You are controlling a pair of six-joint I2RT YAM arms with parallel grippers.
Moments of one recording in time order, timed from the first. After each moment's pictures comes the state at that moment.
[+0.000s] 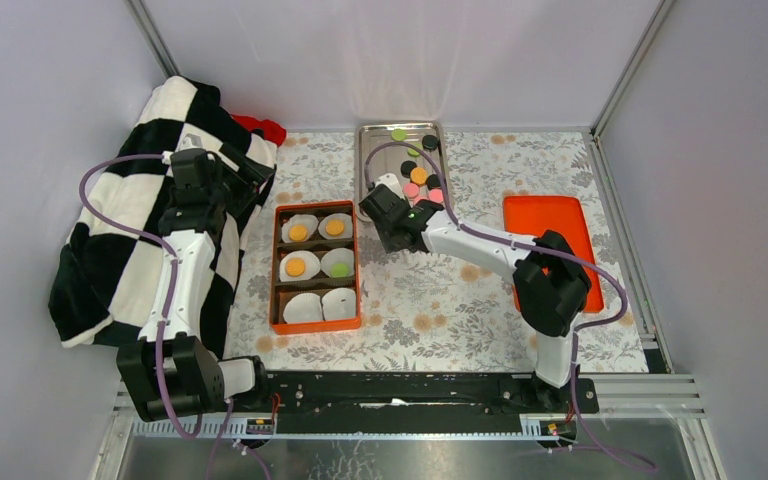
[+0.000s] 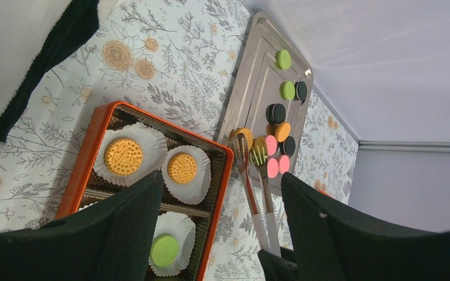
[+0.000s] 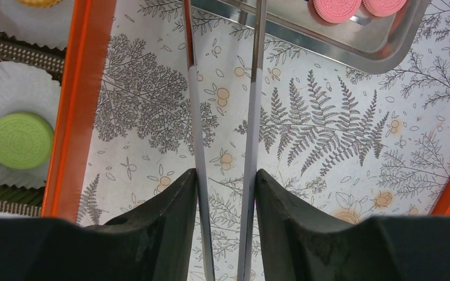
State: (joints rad) left arm 0.16 1.24 1.09 -0.35 0.26 -0.78; right arm 0.88 1.89 1.49 -0.61 0.43 0.33
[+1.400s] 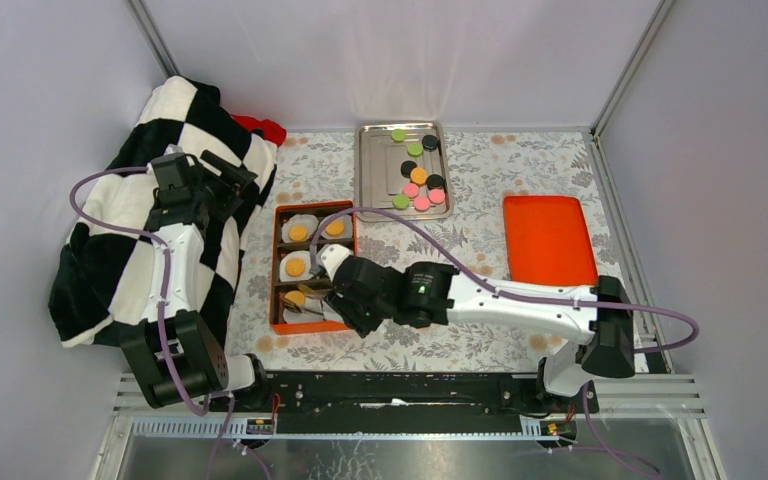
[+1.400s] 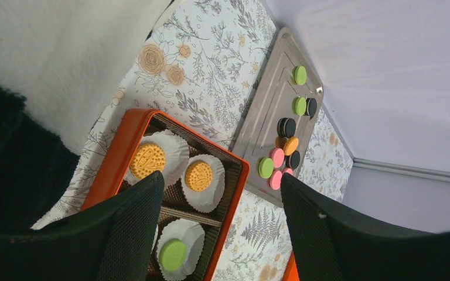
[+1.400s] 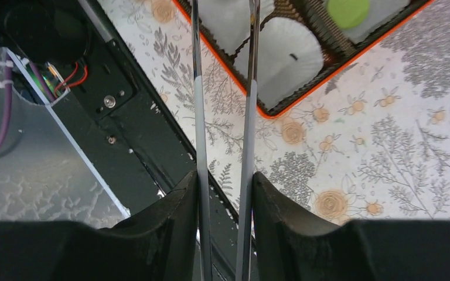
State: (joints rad) left arm 0.31 1.32 1.09 -0.35 0.36 -0.80; right arm 1.31 1.58 1.45 -0.72 0.16 0.30
